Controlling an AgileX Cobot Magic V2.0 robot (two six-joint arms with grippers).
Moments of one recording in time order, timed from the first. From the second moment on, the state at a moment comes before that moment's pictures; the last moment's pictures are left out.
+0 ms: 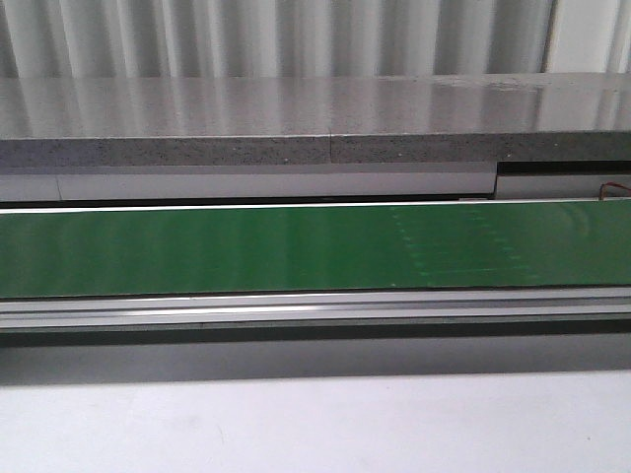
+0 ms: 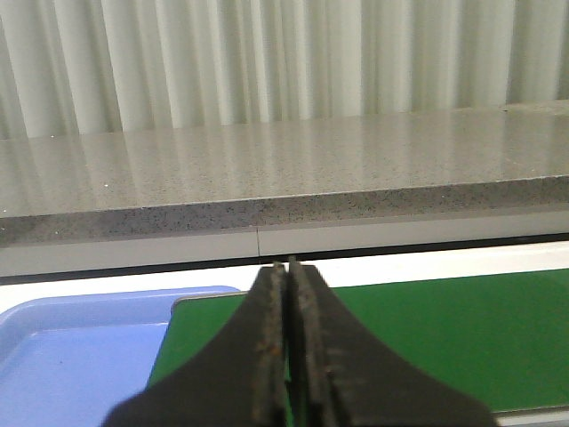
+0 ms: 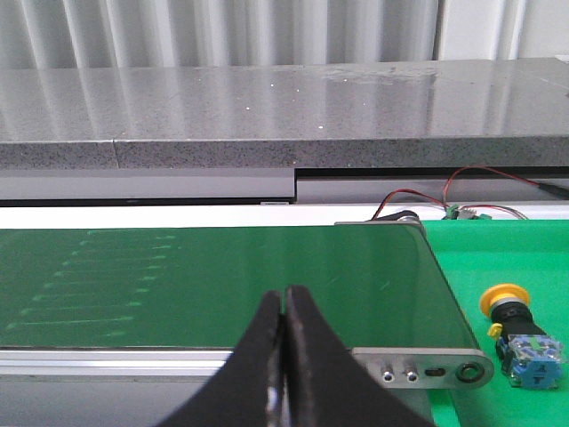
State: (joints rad) left arm -0.06 0.00 0.00 0.21 0.04 -0.13; right arm 0.01 -0.01 0.03 -0.06 0.07 0.13
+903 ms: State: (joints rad) left arm -0.06 0.00 0.00 0.21 0.04 -0.13; right arm 0.01 -0.01 0.03 -0.06 0.03 0.13
